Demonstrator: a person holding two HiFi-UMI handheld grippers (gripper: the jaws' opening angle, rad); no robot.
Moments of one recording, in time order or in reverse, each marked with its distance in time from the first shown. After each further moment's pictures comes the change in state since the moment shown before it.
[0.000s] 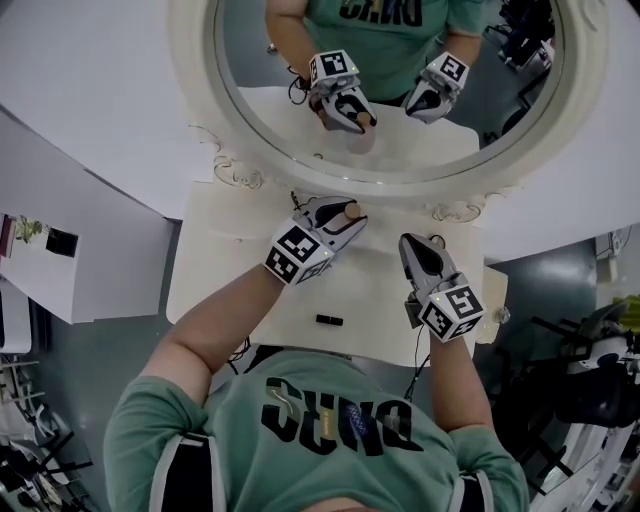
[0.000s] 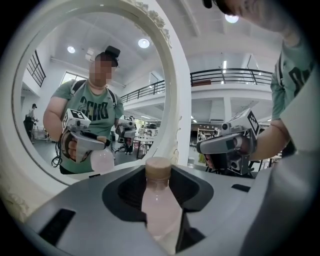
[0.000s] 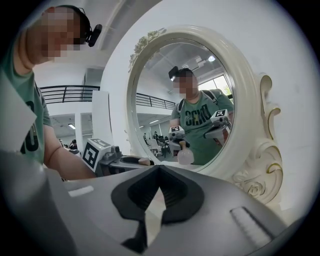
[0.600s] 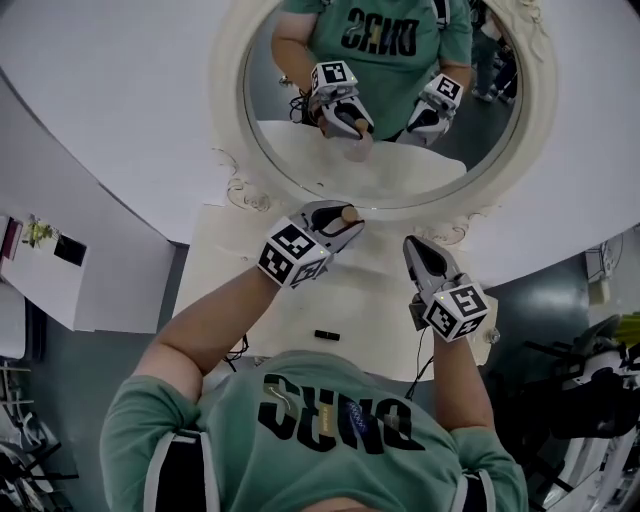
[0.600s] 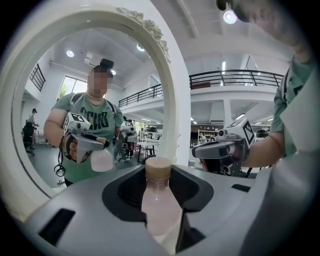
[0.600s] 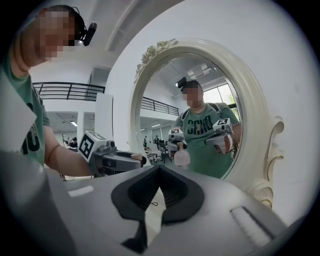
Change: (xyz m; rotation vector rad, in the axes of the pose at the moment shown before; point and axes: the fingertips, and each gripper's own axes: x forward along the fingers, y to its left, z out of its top) left arm -0.036 -0.004 0.079 0.014 -0.016 0.010; right arm -0.010 0.010 0.069 -0.069 -0.045 0.004
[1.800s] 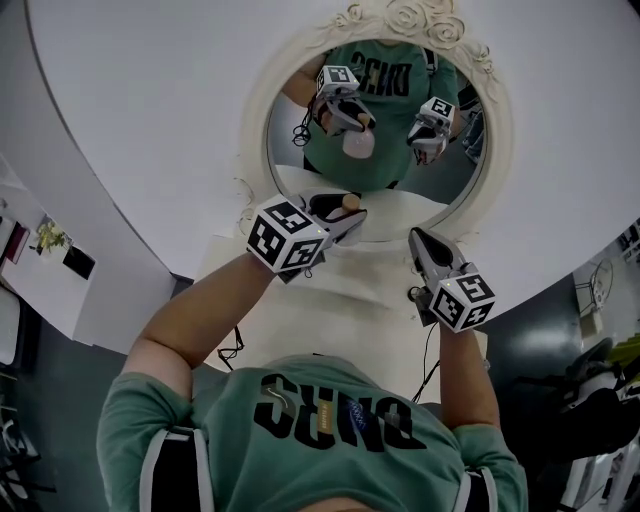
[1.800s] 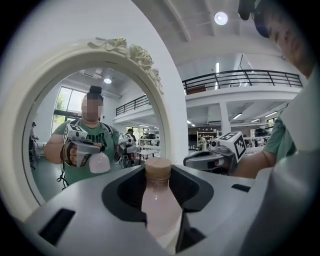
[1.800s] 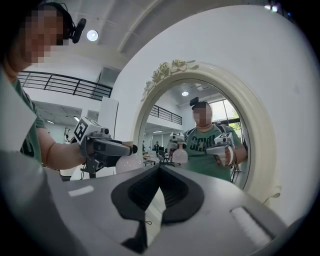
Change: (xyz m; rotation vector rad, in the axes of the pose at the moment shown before) left arm -0.052 -0.009 0.134 0.066 -0.050 0.006; right arm -0.001 0.013 0.108 -0.119 -0.076 0.001
